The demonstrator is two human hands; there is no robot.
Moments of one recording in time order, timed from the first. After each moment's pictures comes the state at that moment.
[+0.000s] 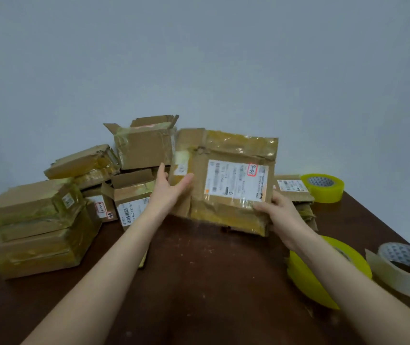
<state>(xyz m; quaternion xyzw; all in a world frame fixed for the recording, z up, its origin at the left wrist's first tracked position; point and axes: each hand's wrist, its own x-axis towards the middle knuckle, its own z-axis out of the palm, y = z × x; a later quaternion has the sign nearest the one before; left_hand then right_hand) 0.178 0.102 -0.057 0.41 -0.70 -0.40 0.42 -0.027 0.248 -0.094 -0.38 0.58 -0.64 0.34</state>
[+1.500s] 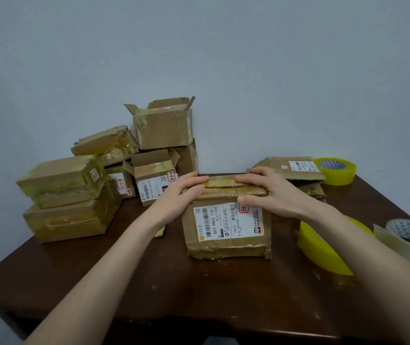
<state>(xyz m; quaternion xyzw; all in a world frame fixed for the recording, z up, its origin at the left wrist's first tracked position) 0.234 0.166 -0.069 0.32 -0.85 -0.31 0.29 0.002 0.270 -0.067 -0.68 0.66 -0.28 0.13</state>
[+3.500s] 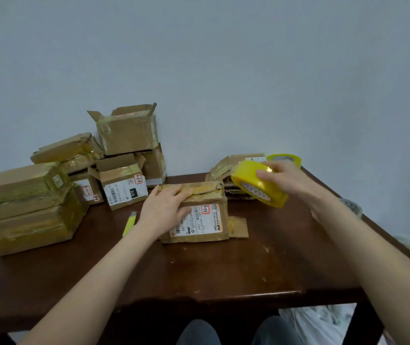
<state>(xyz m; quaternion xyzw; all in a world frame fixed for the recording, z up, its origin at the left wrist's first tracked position) 0.195 0.201 -0.102 0.35 -0.92 0.15 0.13 -0.043 0.356 -0.049 -0.51 0.74 -0.43 0.13</state>
